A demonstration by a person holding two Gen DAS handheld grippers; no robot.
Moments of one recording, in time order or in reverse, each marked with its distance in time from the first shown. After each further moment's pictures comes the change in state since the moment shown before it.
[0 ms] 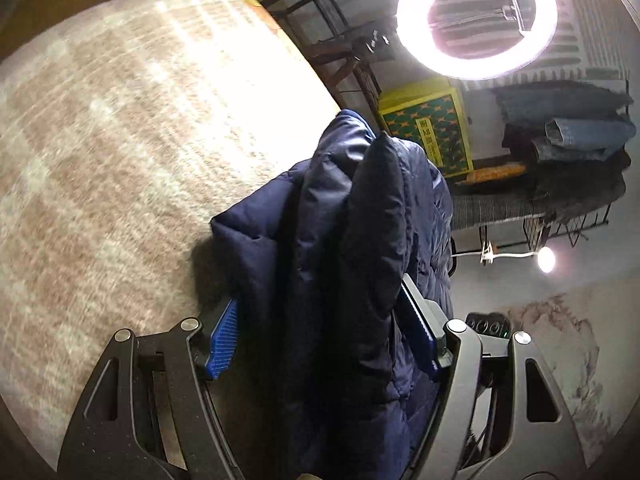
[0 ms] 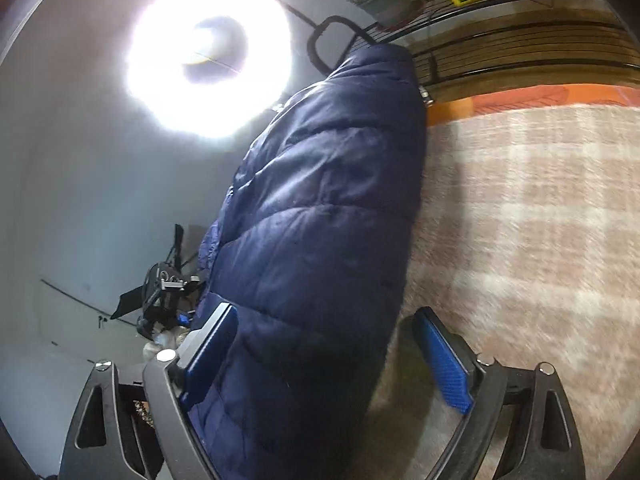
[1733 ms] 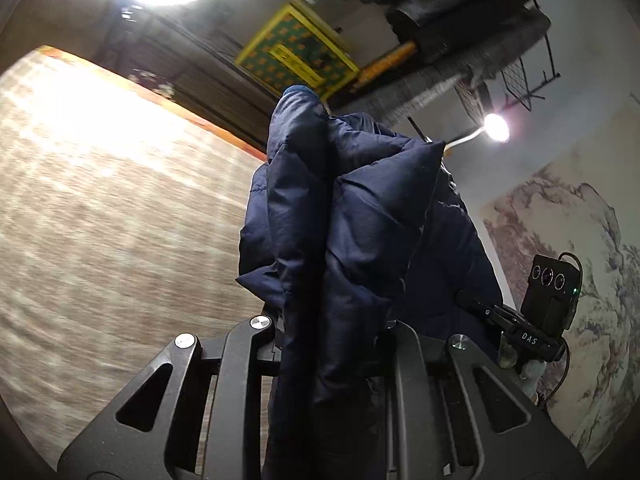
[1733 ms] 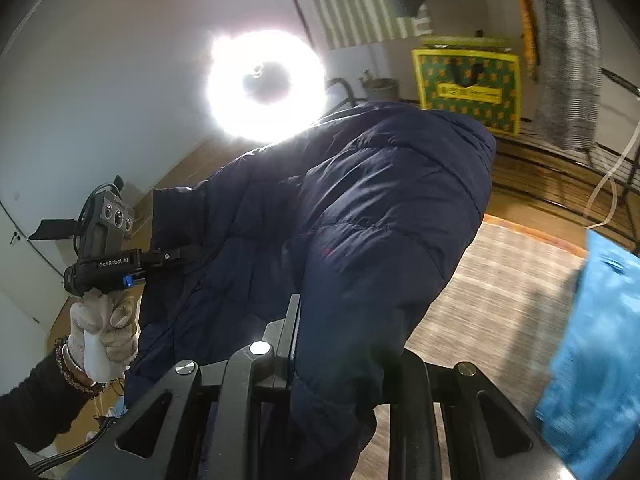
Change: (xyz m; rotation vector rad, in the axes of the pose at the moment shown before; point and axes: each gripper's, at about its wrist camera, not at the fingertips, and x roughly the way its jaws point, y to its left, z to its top) left arm 0.019 -0.243 -0.200 0.404 0.065 -0.047; right arm -0.232 0.123 -0.099 -0.324 -0.134 -0.440
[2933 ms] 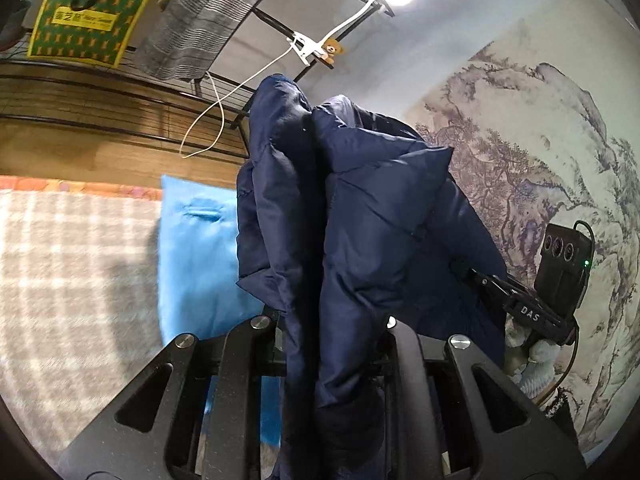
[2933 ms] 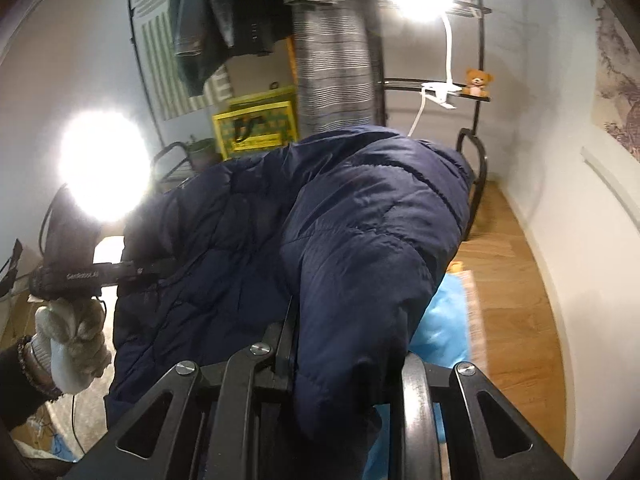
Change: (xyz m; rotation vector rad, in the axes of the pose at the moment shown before) left arm 0.285 -0.272 -0.048 0.293 0.225 -0.181; right arm -0.209 -0.247 -0.053 0.166 -0.165 -0.439
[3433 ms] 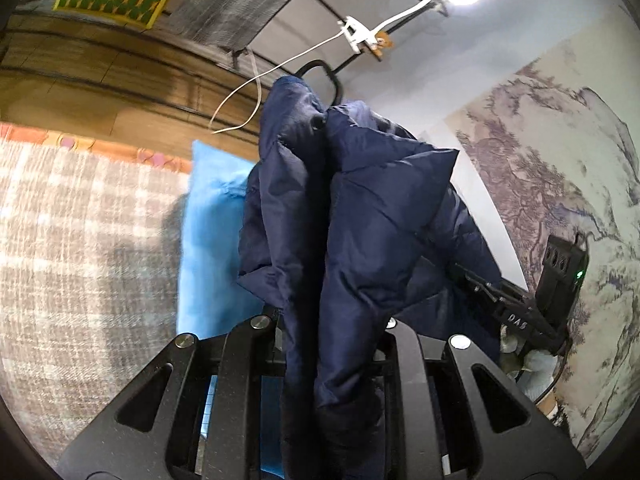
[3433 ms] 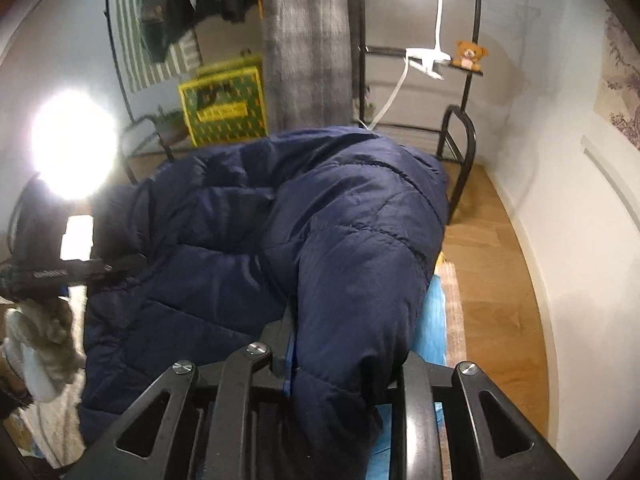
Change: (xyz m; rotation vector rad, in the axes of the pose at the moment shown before) left arm 0.051 0.060 -0.004 -0.143 0.023 0.056; right arm 0.078 -0.041 -0.010 -0.029 0.124 -0.092
